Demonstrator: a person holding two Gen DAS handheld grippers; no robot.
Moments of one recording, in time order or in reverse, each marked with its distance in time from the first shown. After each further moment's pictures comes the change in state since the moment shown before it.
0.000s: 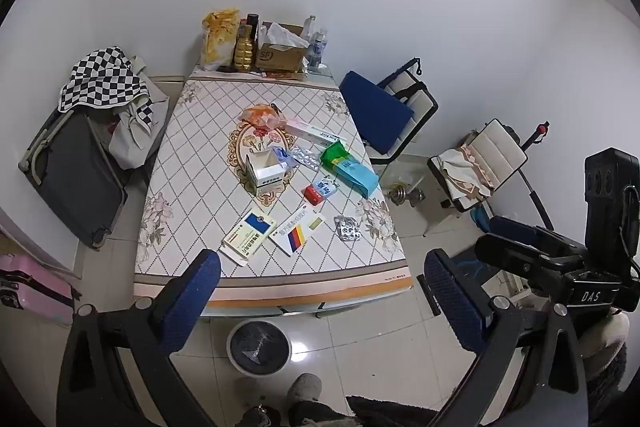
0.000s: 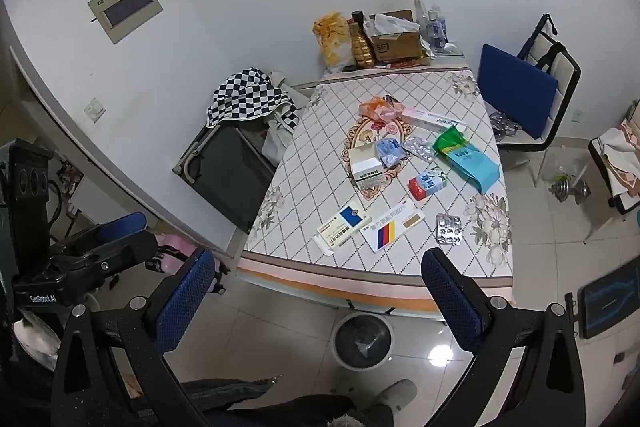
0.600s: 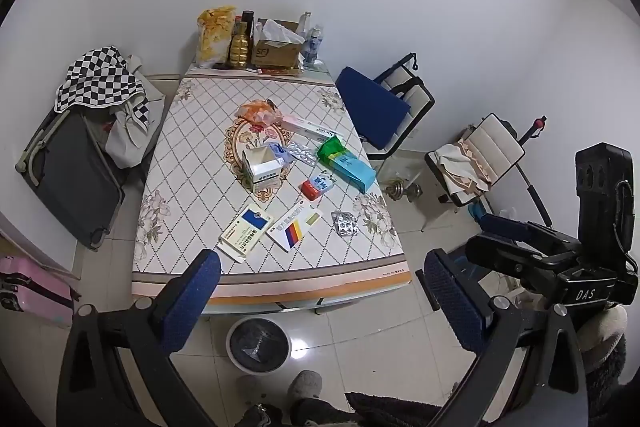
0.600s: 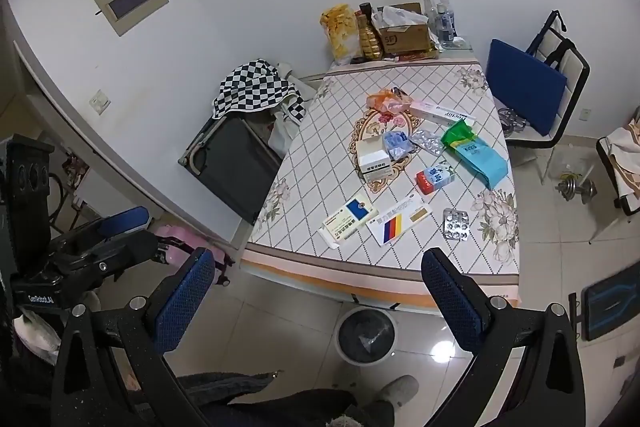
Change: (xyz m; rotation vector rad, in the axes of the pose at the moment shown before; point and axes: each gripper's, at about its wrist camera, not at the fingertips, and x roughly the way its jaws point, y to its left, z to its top) left arm 0.001 0.001 -0.005 0.010 0.015 -0.012; right arm 0.005 0.001 0.003 -0.016 0.028 0.021
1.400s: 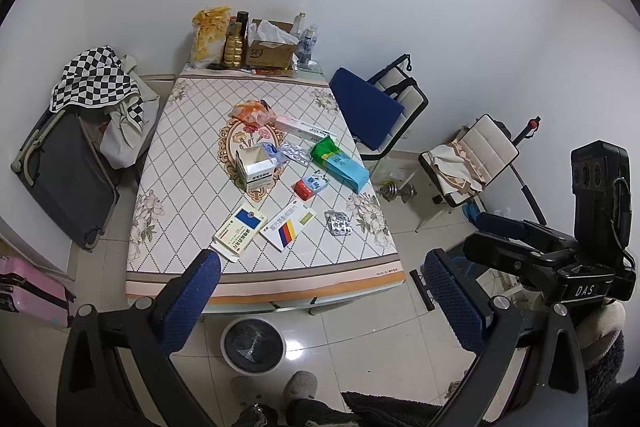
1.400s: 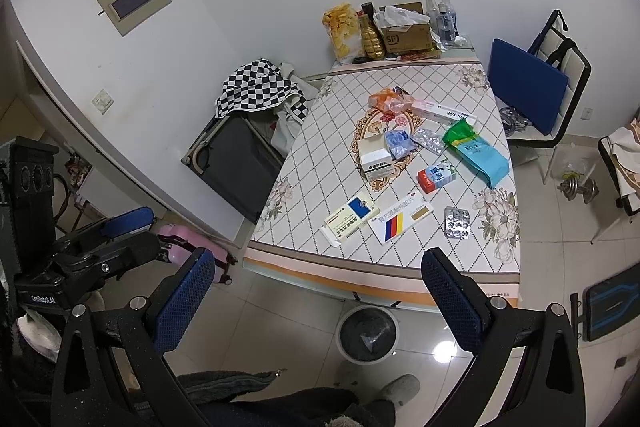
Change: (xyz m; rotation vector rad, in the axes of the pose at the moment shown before) left arm 0.001 -0.007 0.003 0.001 0.004 -0.014; right arm -0.002 -0.004 -0.005 0.000 -0.003 0.008
